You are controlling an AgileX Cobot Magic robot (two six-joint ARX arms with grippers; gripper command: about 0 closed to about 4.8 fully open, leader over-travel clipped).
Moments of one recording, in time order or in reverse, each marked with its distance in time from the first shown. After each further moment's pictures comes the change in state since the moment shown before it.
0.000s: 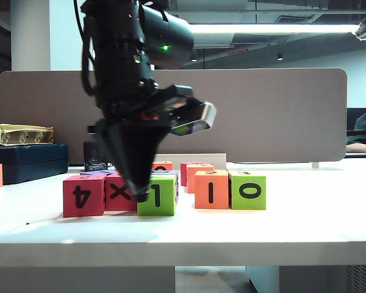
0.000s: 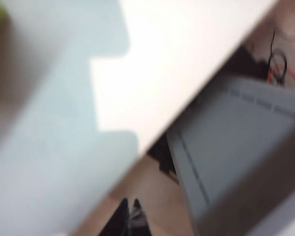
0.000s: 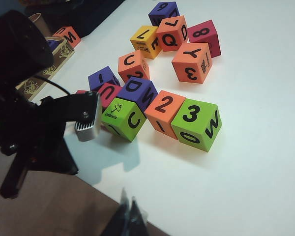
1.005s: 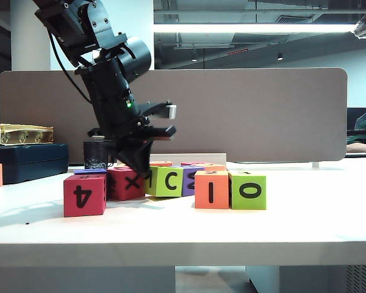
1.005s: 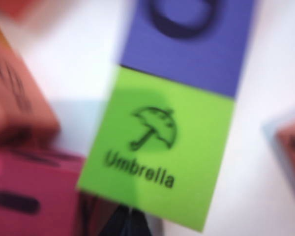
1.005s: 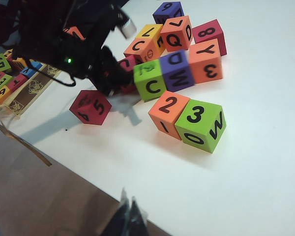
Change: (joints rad) left arm 0.253 0.098 -0.002 0.623 -0.135 0.001; right arm 0.000 0.000 0.000 0.003 -0.016 0.000
